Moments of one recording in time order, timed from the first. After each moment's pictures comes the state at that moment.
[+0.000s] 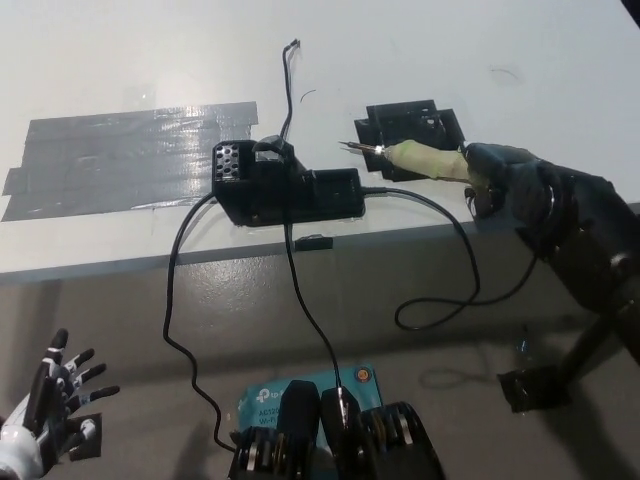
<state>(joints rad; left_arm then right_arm) -0.10 0.37 0.17 0.20 -0.26 0.43 -0.22 -1.01 -0.30 0.54 0.90 -0.61 0.22 0.33</state>
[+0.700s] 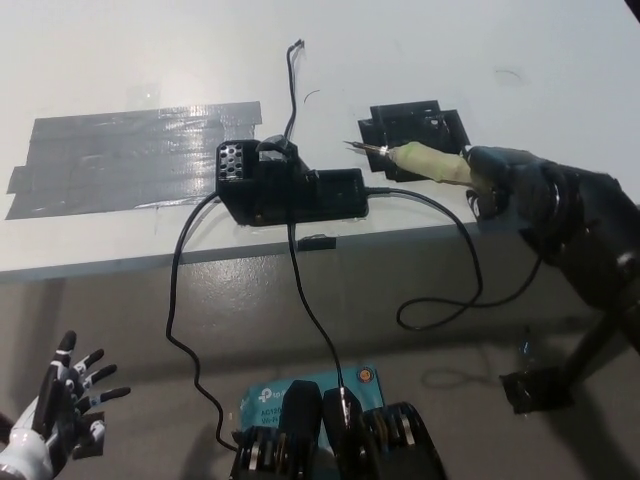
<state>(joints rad) -0.09 0.35 0.17 0.18 -0.26 0.42 -0.23 -1.03 -0.31 0.57 0.89 -0.62 0.28 0.45</state>
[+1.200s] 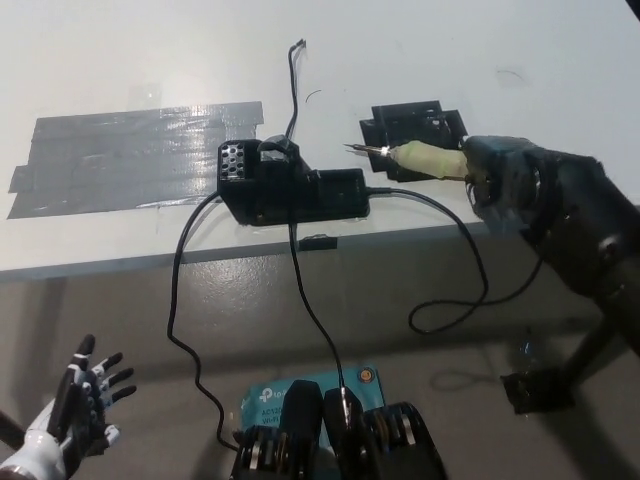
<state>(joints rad) -0.09 0.35 0.11 0.18 -0.26 0.41 -0.26 -1.04 -0.29 0.65 0.88 -0.71 0.34 0.41</state>
